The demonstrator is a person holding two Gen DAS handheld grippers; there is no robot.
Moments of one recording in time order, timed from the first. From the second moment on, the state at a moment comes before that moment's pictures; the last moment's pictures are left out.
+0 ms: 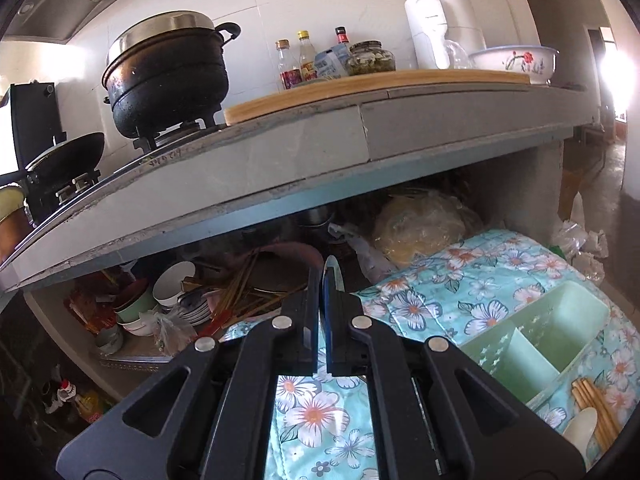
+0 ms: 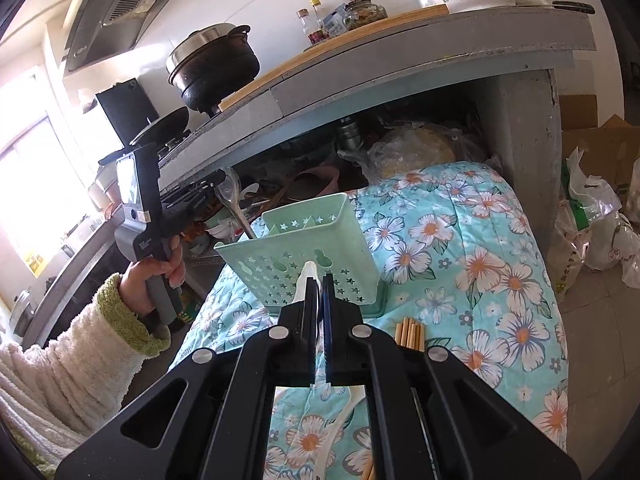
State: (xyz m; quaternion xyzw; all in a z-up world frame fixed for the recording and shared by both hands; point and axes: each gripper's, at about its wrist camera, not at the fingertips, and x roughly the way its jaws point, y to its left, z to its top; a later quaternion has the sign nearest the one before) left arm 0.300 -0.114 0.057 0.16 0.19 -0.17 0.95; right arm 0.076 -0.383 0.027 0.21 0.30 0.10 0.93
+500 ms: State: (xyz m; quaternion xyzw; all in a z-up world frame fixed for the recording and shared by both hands) left arm 0.285 -0.107 0.038 0.15 0.24 -0.22 0.93; right arm 0.077 -0.384 0.033 0.21 0.29 0.10 0.93
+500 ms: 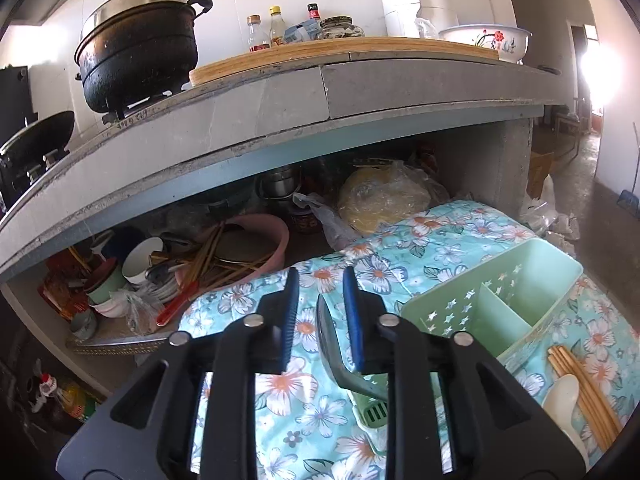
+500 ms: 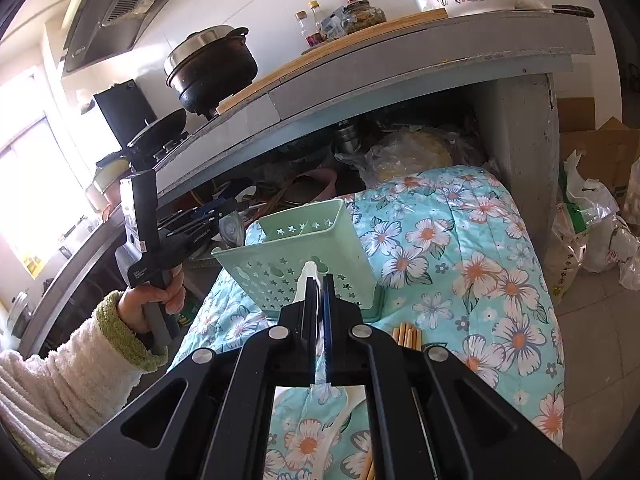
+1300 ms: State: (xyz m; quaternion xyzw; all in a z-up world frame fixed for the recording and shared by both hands) left arm 0.200 -0.008 0.026 -0.01 0.31 -0.21 0.93; right arm 0.183 -0.396 0.143 0.09 0.11 0.05 0.99
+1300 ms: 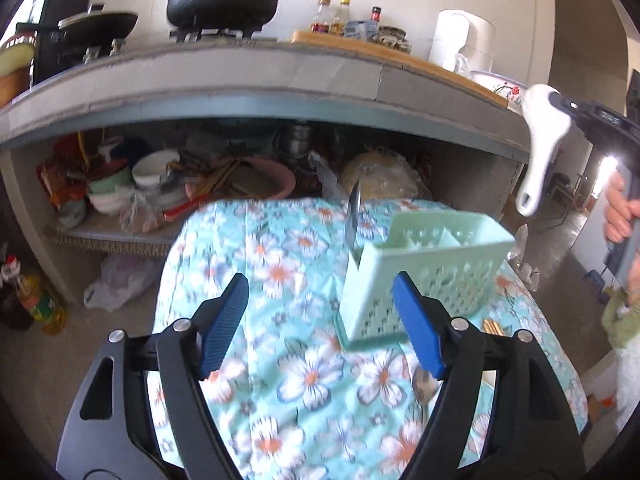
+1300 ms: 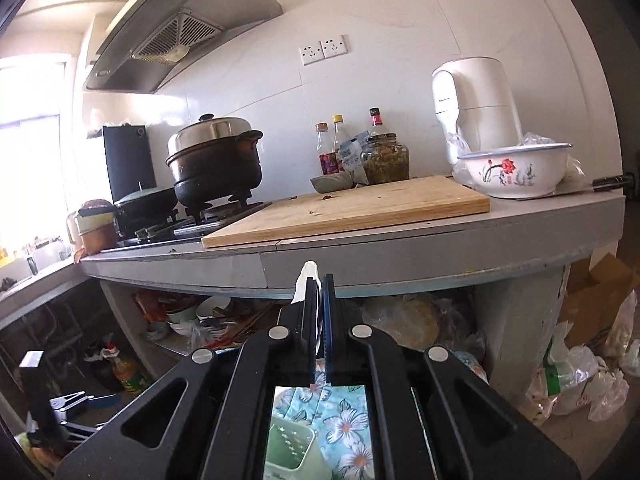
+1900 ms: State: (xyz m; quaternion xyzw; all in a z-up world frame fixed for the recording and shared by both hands) left arm 0.183 -0.012 0.001 0.00 0.32 -0.22 0.92; right arm 0.221 -0.341 0.049 -0.03 0.18 0.07 0.98
